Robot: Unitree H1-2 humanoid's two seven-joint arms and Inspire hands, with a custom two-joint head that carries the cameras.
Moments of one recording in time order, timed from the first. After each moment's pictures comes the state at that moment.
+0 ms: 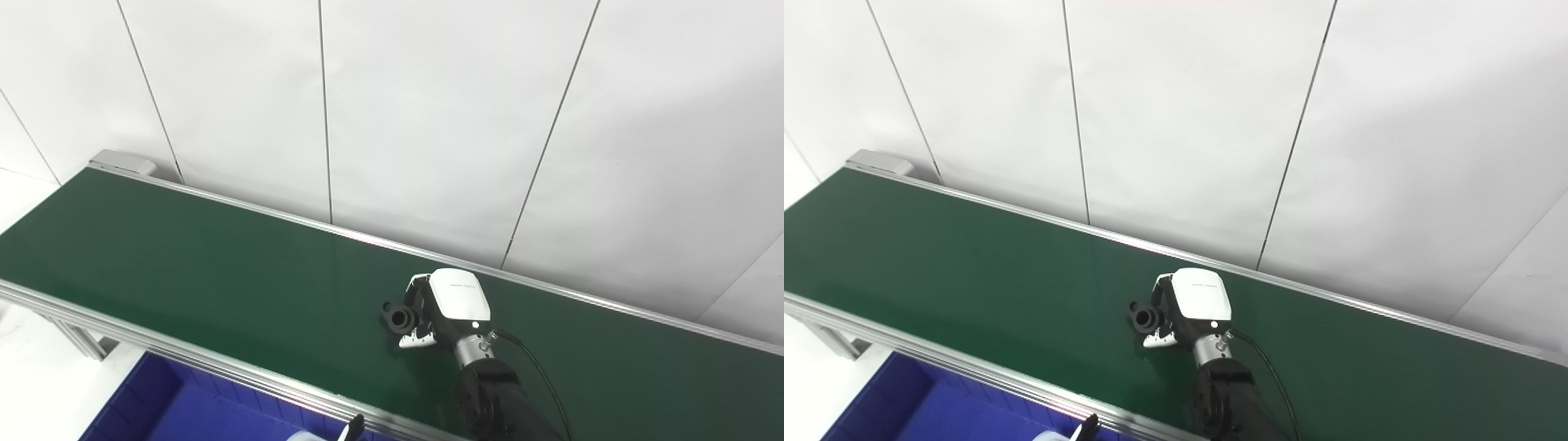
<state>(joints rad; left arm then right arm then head) 0.72 -0.05 -0.34 -0.16 0.24 -0.39 0.14 -0.58 0.06 0.69 0.70 -0.89 0.11 -0.26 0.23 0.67</state>
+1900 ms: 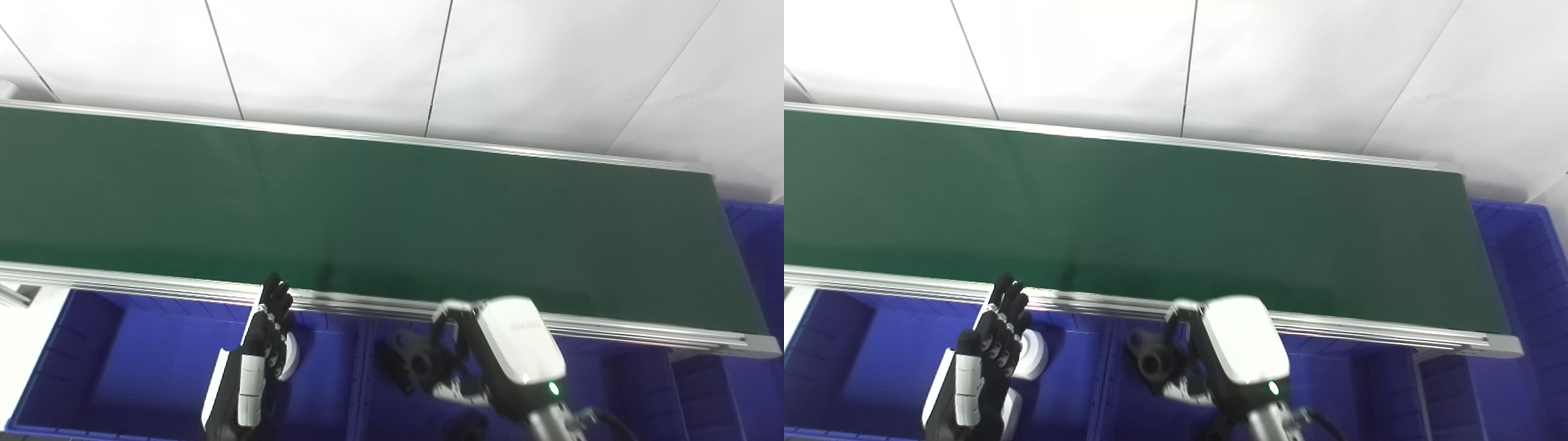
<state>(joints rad) 0.73 -0.01 -0.30 -0.49 -0.09 -0.07 0.03 0.45 -0.24 0.51 -0.61 -1.19 0.13 0.15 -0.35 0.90</state>
